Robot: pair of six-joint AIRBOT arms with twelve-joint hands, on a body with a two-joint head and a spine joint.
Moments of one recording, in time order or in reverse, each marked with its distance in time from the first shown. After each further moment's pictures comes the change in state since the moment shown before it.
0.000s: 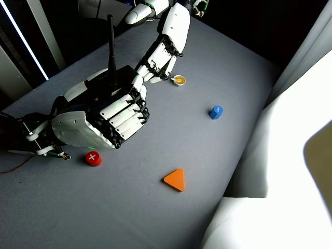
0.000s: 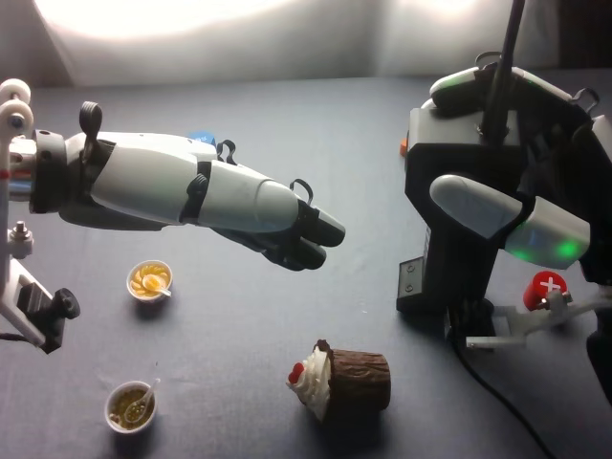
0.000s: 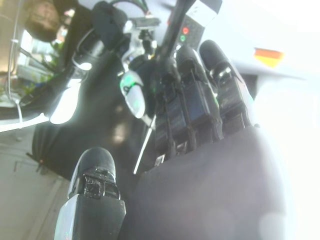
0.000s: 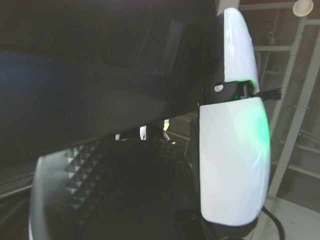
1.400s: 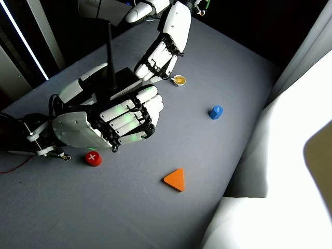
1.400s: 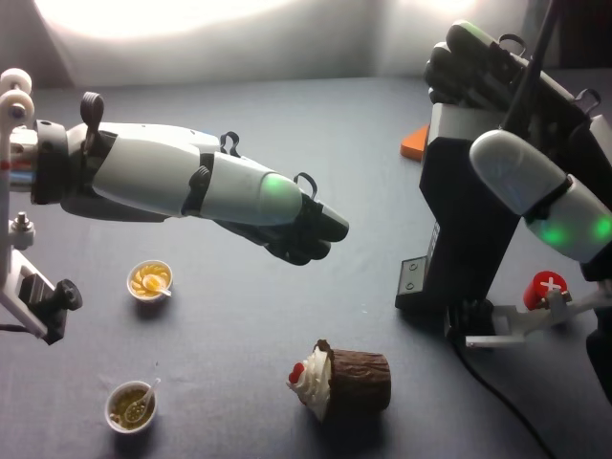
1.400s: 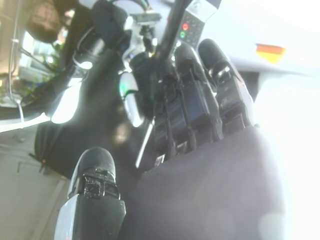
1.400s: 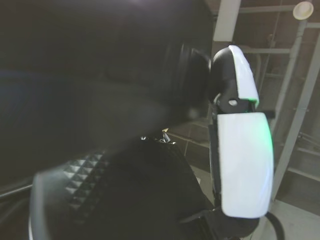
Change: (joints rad) left arm -0.031 0.000 0.000 0.029 -0.001 -0.016; right arm 0.001 0.000 0.003 -0.003 -0.008 -0.008
